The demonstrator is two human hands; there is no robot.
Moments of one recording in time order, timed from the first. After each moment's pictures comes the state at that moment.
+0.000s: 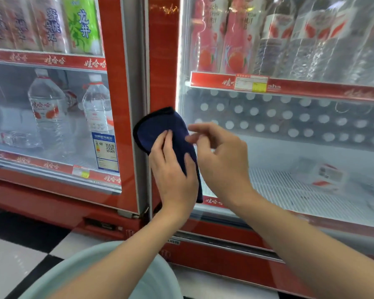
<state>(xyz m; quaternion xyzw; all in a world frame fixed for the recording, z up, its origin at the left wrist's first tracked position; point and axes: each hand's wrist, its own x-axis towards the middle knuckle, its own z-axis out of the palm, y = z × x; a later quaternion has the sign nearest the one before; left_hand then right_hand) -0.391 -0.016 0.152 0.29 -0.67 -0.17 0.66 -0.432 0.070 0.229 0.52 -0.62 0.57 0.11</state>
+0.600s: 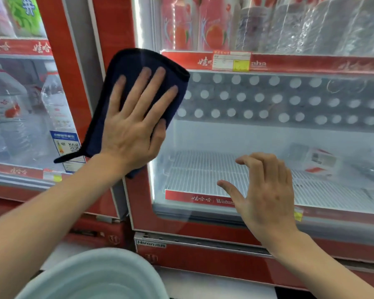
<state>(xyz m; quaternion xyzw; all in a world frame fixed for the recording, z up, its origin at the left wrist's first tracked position) -0.379 -0.107 0.217 0.07 -0.77 0.29 0.57 -0.543 0.121 0.128 0.49 -0.67 0.32 0.45</state>
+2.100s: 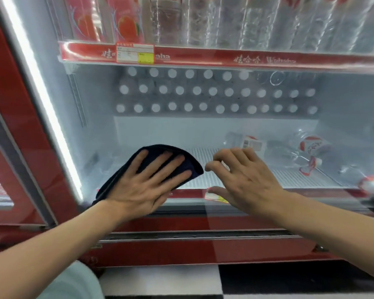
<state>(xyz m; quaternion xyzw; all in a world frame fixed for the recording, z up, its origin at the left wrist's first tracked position) -0.478 -0.001 0.108 -0.04 -0.82 0.43 0.38 -0.656 0.228 0.155 0.63 -0.60 0.05 0.49</state>
